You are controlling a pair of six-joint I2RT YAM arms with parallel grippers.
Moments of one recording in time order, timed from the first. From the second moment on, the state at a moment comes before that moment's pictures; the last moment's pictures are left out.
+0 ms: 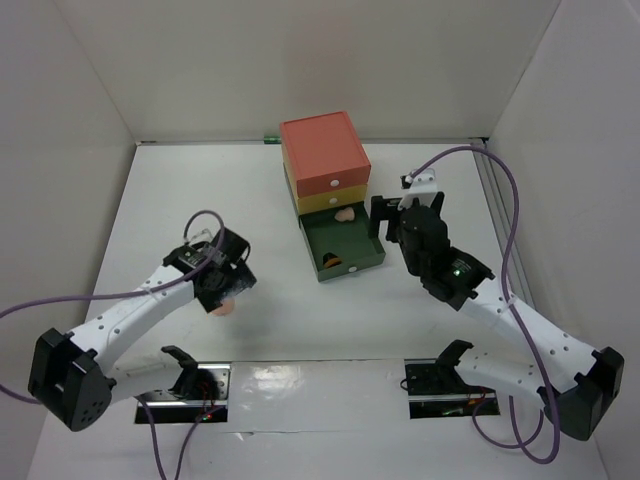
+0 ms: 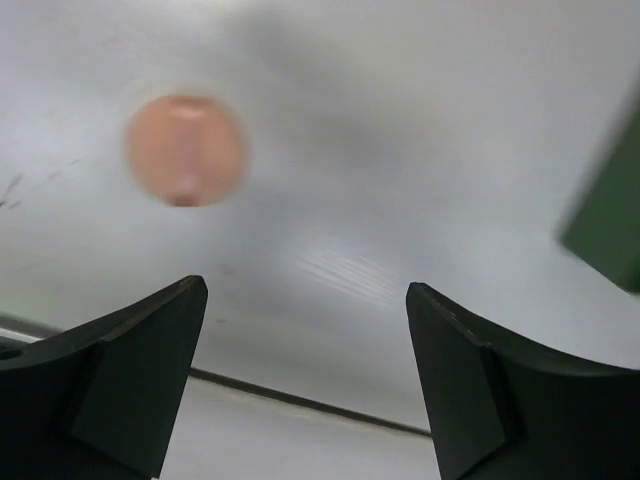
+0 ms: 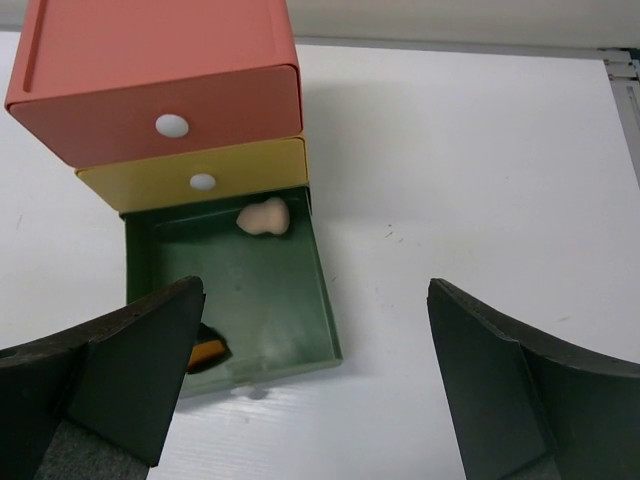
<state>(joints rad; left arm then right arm) -0.58 1.14 0.91 -0.95 -0.28 -1.12 0.71 0.95 0.90 -0.23 0.62 0.21</state>
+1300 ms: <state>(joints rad) -0.76 1.51 1.36 -0.69 -0.25 -0.90 0.69 0.94 0.87 -0.29 0.76 0.30</state>
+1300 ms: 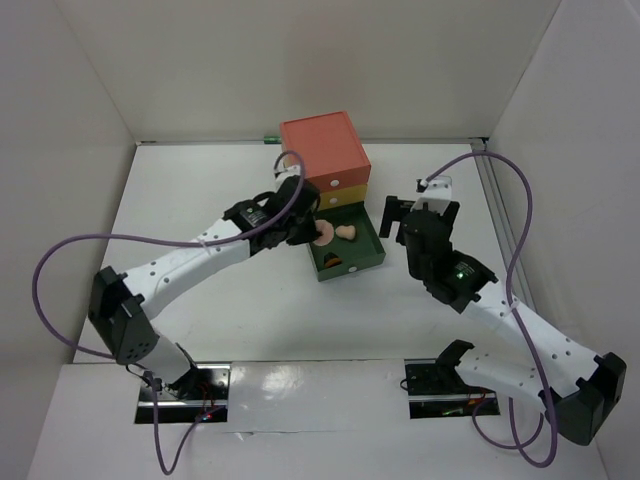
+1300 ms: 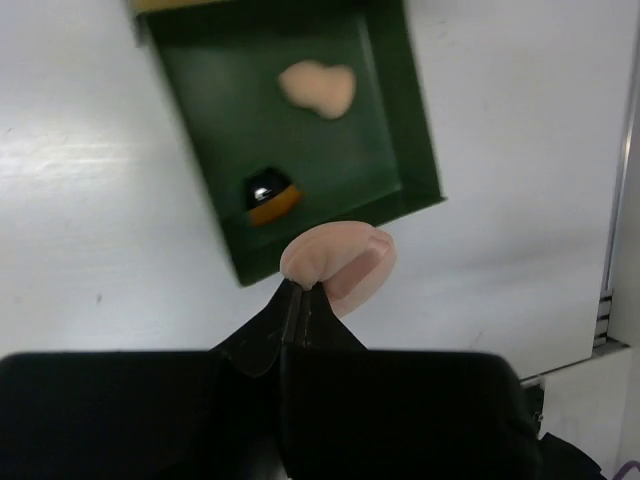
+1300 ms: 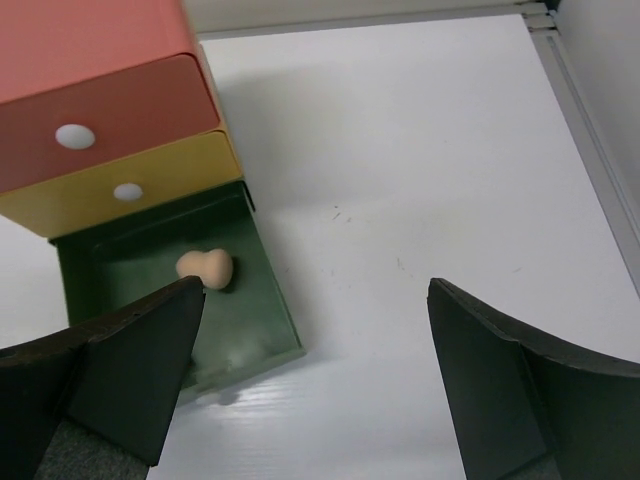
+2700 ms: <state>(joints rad) -0.53 1.79 1.97 -0.75 -0.24 -0.63 0.68 1.09 0.57 -0.26 0.37 0.45</state>
